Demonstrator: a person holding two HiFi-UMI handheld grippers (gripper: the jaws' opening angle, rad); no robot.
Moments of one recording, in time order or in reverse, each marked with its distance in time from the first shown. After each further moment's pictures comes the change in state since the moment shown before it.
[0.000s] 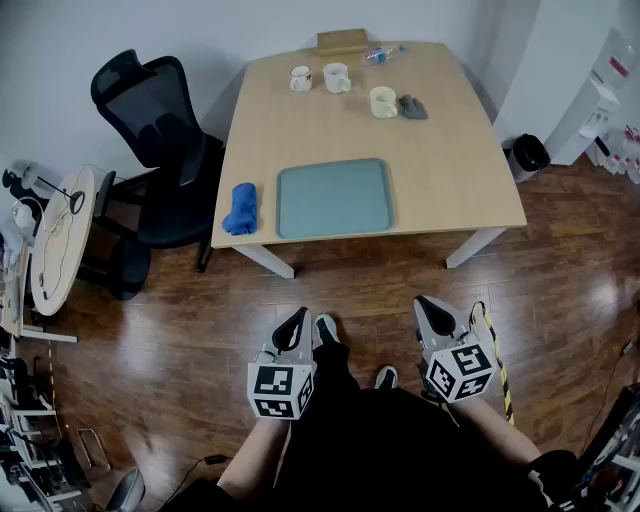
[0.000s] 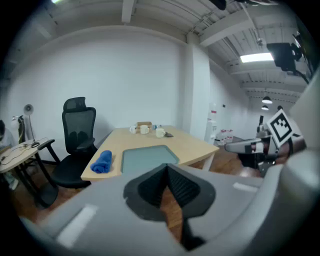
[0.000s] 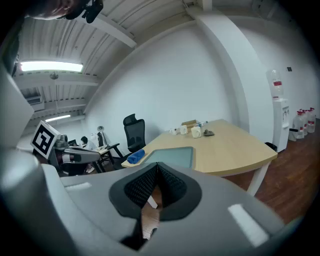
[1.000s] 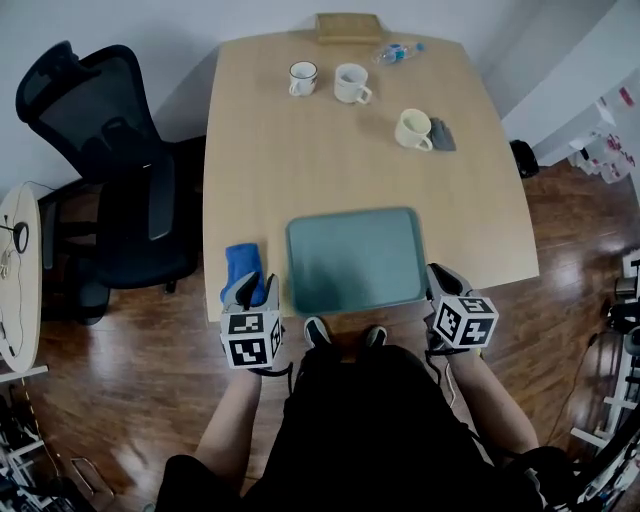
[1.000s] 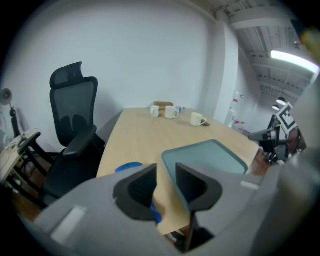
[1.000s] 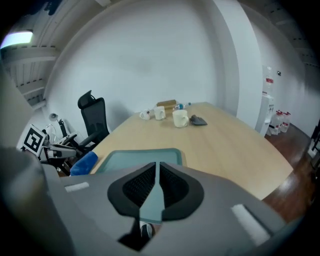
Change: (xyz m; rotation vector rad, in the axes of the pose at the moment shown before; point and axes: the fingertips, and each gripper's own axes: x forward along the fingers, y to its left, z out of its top) left arm 0.231 0.283 0.032 -0.077 0.262 0.042; right arm 0.278 -0.104 0.045 0.086 0.288 -0.305
